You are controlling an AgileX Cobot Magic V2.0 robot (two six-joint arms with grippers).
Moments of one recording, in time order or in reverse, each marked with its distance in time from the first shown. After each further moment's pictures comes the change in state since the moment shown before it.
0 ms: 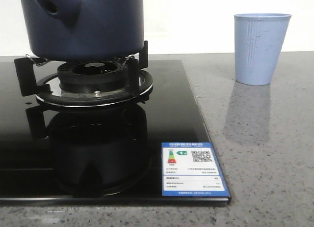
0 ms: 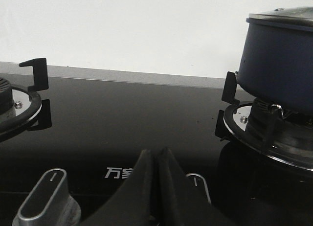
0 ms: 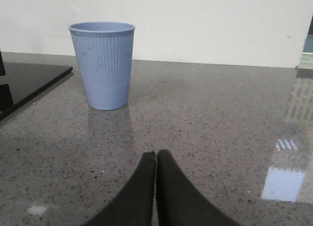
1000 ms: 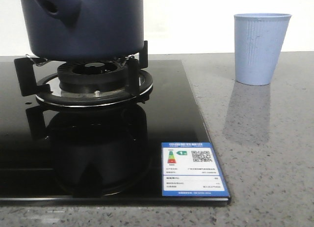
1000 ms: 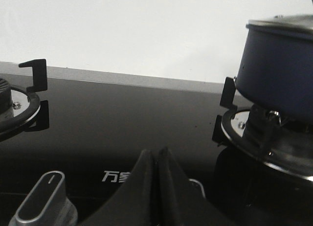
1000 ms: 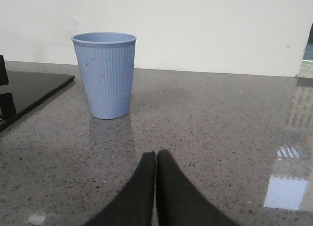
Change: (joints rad) left arm 0.000 0.000 0.000 -0.041 -0.015 0.000; right arm 0.000 0.000 0.000 0.003 -0.031 0.000
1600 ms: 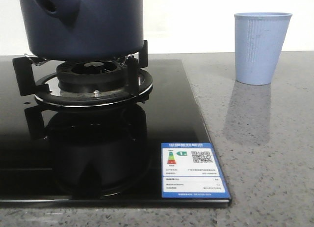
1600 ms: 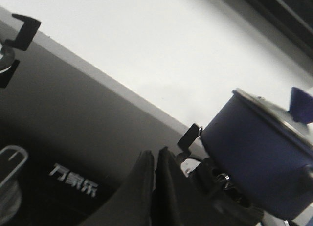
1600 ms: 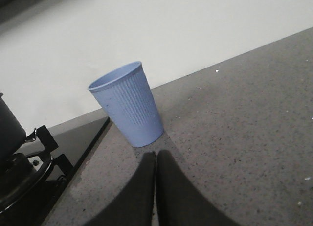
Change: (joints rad) left arm 0.000 0.000 -0.027 -0.488 -0.039 0.000; right arm 0.000 0.000 -0.006 0.442 -0.042 0.002
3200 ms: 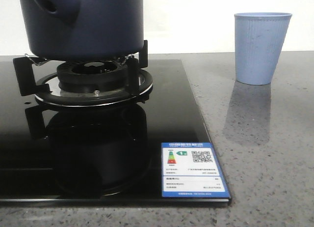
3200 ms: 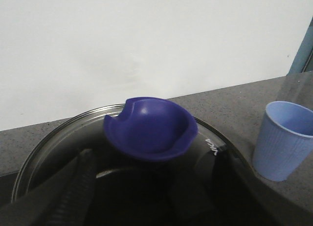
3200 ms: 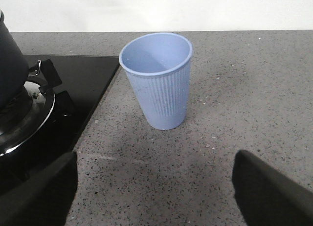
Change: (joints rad) left arm -0.482 1.161 -0.852 0.072 -0.047 0.422; right arm 0.108 0.642 -0.583 -0.195 0.341 -0.085
